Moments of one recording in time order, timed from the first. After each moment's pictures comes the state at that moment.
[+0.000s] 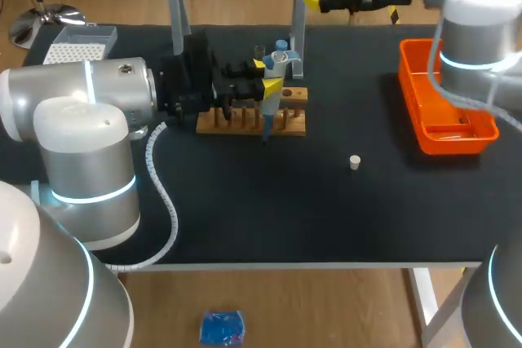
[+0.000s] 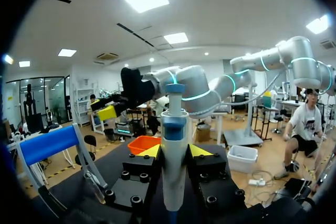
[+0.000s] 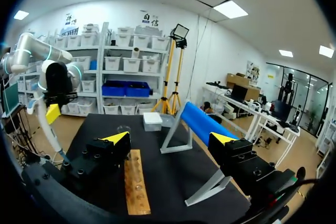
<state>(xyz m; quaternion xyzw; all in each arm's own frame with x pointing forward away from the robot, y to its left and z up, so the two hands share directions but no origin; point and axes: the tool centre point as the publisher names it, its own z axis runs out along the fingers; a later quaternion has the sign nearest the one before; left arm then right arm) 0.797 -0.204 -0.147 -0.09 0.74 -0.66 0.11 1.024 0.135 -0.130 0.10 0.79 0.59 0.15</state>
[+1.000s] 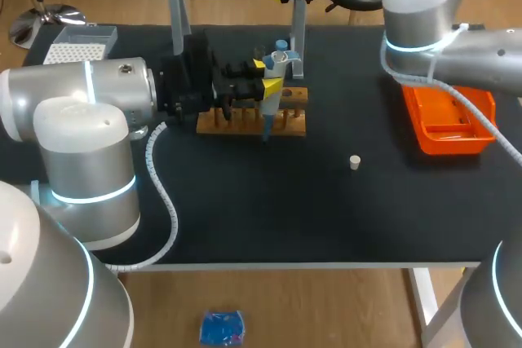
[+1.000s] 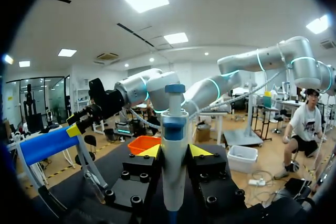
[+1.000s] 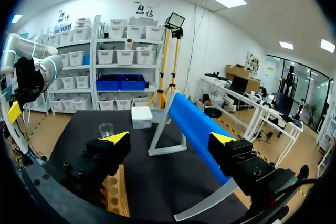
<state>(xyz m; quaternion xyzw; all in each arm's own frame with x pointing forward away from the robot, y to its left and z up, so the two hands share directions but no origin) 0.797 -0.204 -0.147 -0.09 0.74 -0.66 0.11 1.095 0.195 -0.164 0.11 0.80 0.57 0.14</state>
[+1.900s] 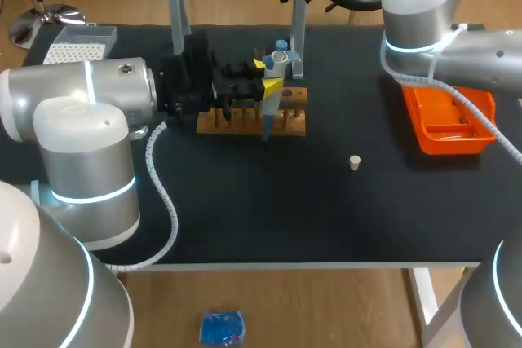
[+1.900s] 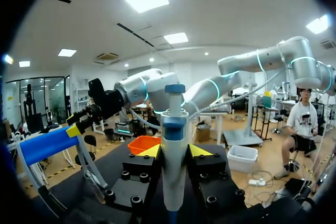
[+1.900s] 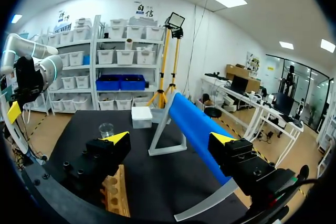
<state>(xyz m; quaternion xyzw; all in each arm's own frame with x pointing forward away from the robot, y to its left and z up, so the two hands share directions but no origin) 0.797 -0.204 -0.147 -0.09 0.74 -0.66 0.11 1.095 0.195 -0.164 0.11 0.80 0.57 0.14</state>
